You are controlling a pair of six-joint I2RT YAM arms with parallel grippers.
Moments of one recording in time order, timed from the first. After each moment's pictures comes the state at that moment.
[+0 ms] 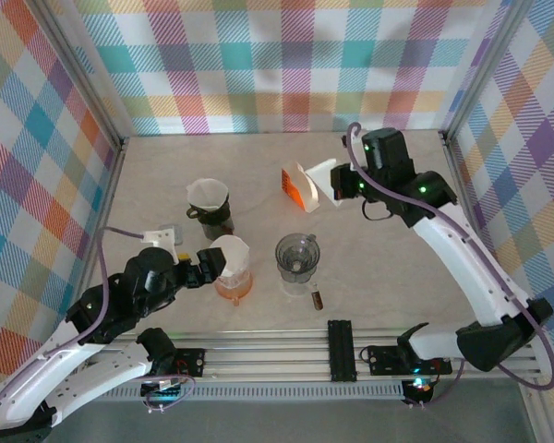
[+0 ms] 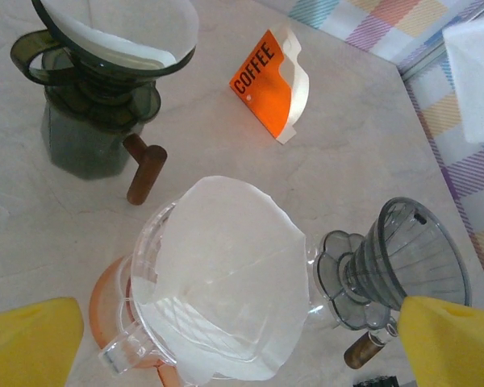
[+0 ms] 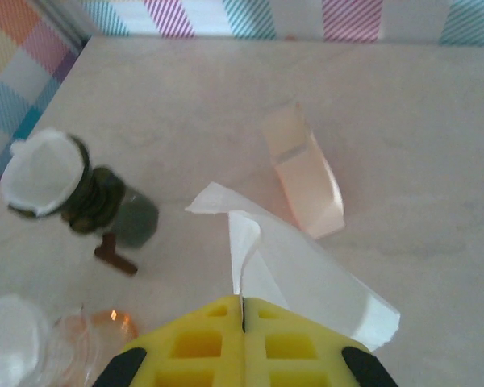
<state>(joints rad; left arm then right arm) -0.83 0.57 0.84 -0.85 -0.29 -0.79 0.54 1.31 1.55 -0.90 -0.06 0.28</state>
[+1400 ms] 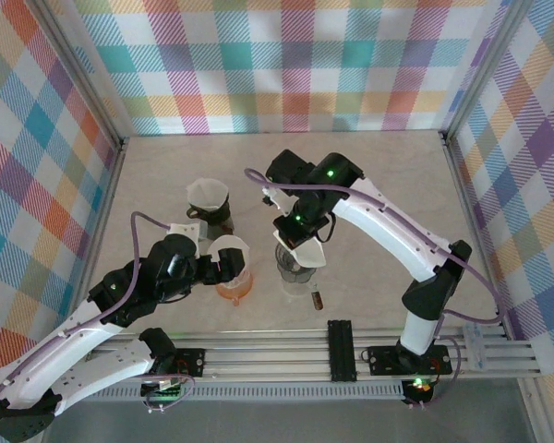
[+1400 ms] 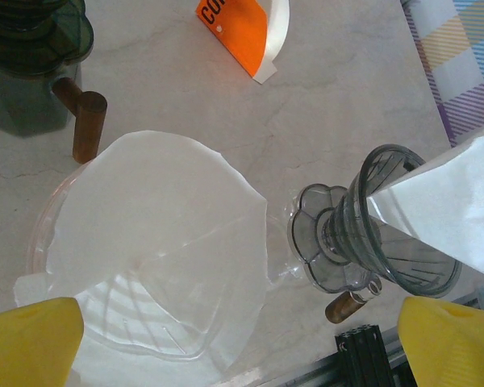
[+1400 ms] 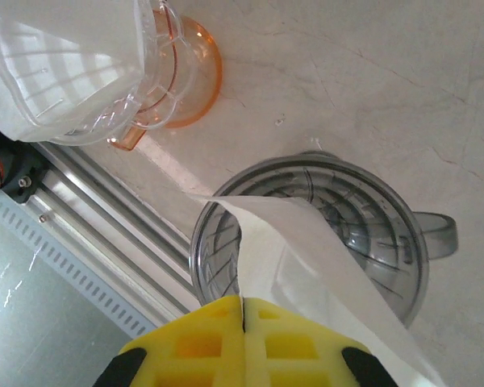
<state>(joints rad) -0.83 0.71 0.87 -0.81 -0.15 -0.78 0.90 1.77 2.01 -1.54 -0.13 0.20</state>
